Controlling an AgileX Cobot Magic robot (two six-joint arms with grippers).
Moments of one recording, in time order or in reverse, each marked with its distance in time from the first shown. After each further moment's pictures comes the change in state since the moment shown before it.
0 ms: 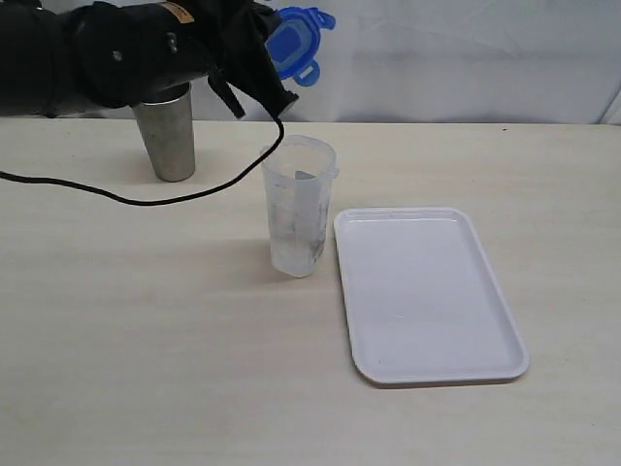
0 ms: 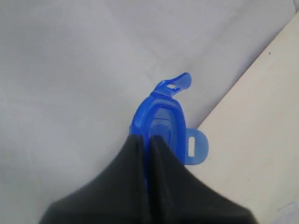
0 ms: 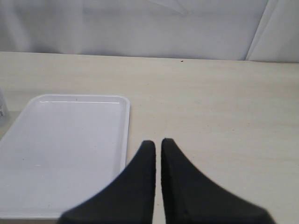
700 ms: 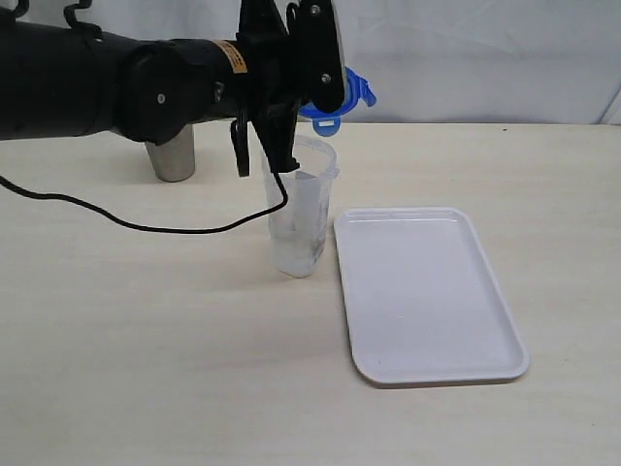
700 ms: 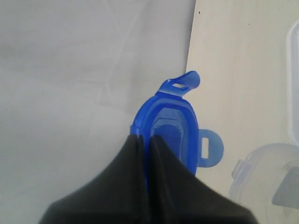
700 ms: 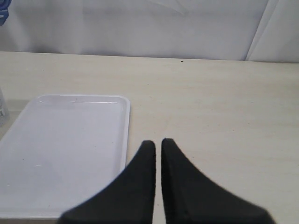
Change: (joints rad) left arm -0.079 0.027 -0.006 0.280 0.107 0.264; right arm 0.000 0.000 0.000 0.000 0.000 0.000
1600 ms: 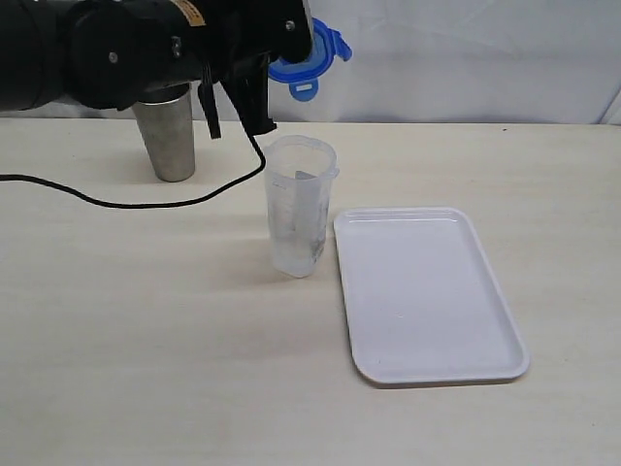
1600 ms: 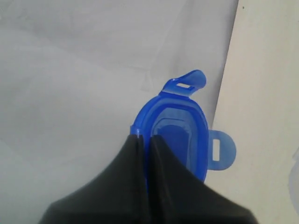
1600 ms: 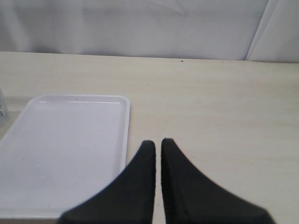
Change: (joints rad) left arm 0.047 -0.066 0.020 -0.138 -0.059 0.108; right arm 0.000 0.000 0.000 0.000 0.000 0.000
